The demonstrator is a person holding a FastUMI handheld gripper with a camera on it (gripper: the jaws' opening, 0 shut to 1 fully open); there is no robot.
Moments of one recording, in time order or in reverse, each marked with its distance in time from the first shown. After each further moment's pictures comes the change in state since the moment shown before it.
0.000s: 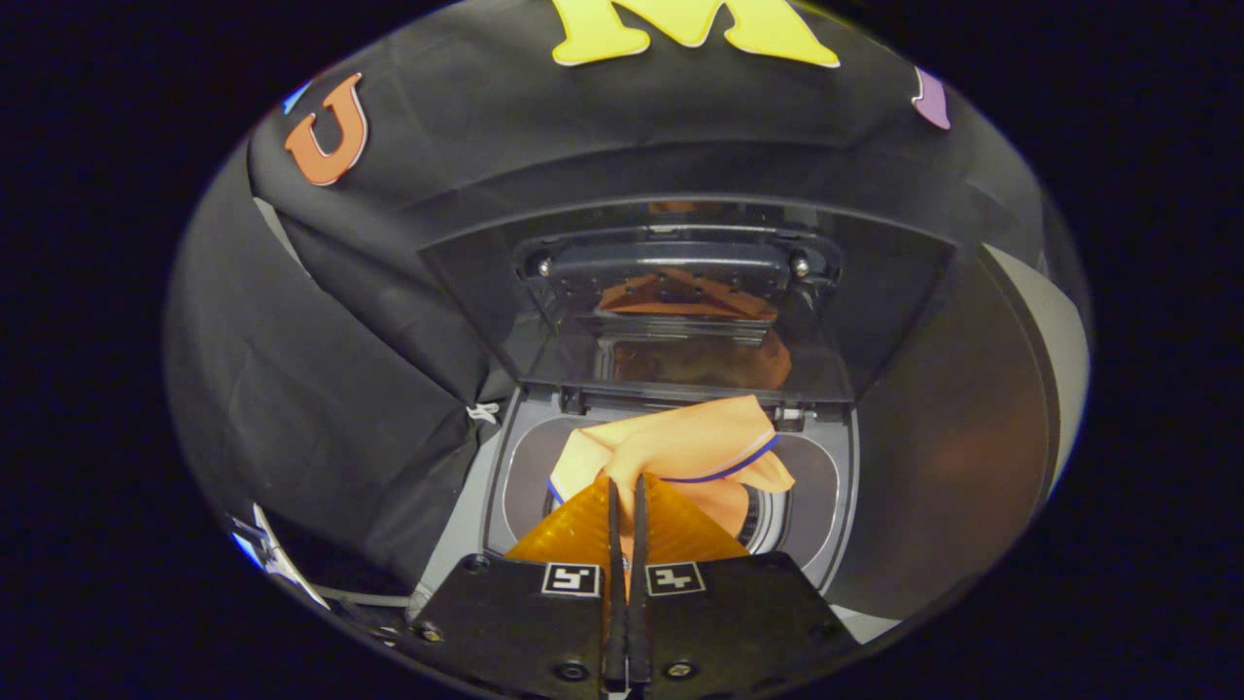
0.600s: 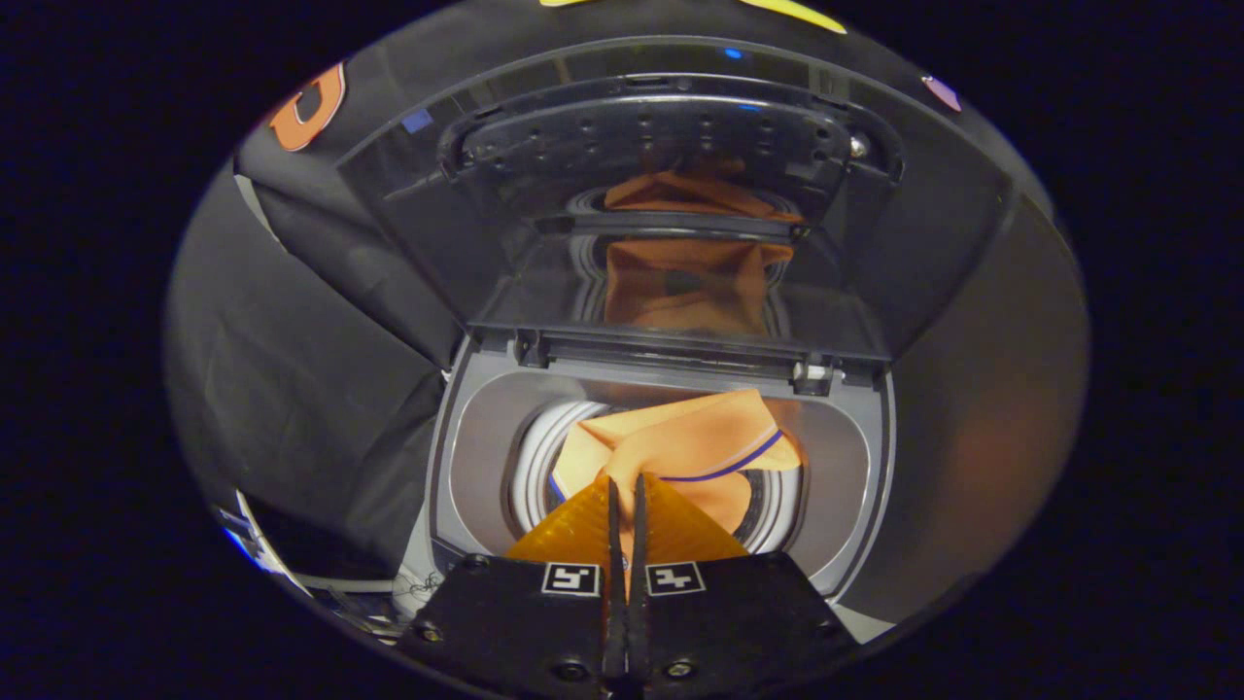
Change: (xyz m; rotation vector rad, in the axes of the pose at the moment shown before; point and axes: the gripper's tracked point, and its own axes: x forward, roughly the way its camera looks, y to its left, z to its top) arm 0.056 -0.014 -0.034 -0.008 0.106 -0.045
